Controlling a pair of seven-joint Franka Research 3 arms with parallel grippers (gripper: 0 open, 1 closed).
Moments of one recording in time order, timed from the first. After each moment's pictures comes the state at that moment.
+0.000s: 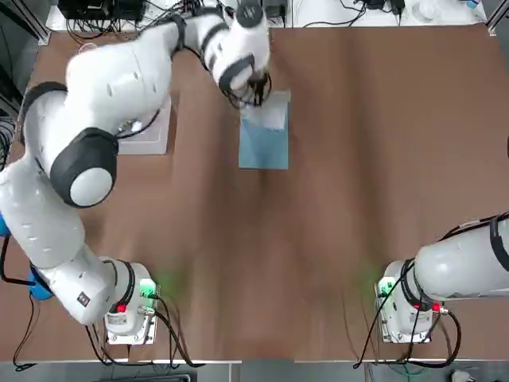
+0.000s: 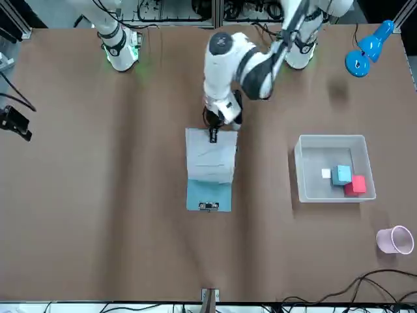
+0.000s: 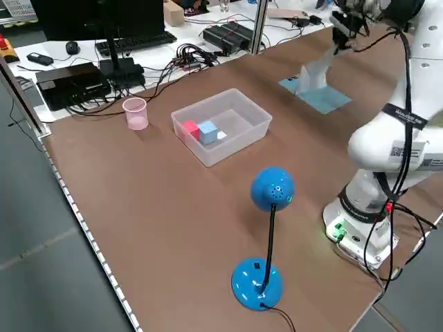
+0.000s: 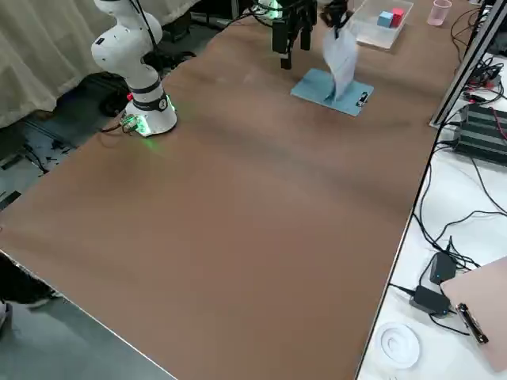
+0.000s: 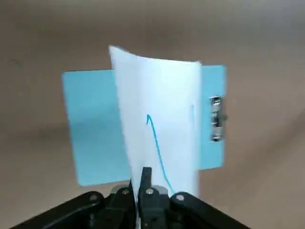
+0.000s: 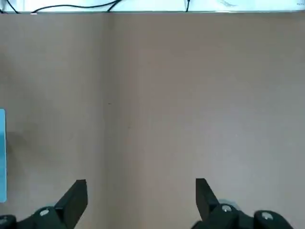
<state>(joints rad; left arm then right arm) -0.70 0.41 -0.20 -1.70 0.24 2.26 -2.47 0.01 0.08 -0.08 -1.46 -0.03 1.65 -0.05</state>
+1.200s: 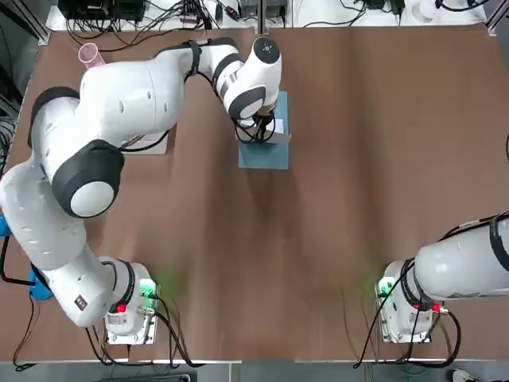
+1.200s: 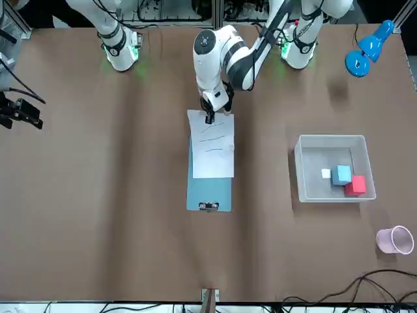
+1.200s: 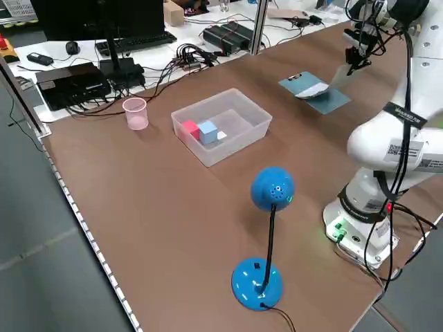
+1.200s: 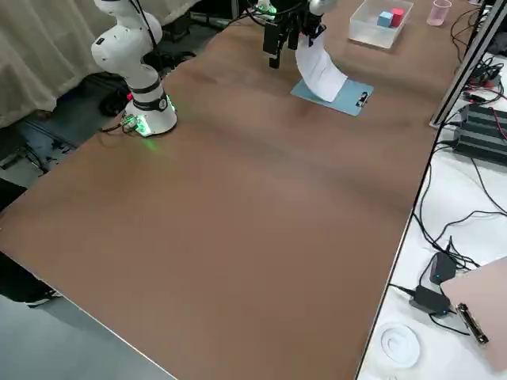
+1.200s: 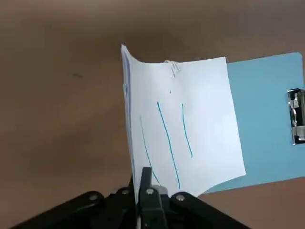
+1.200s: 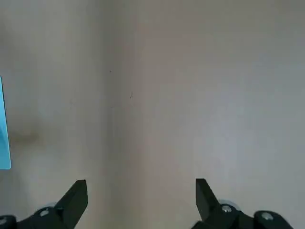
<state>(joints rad) -0.75 0.42 -0.21 -1.74 0.18 2.17 -2.42 0.01 0.08 -0.07 -1.46 -0.03 1.51 -0.05</state>
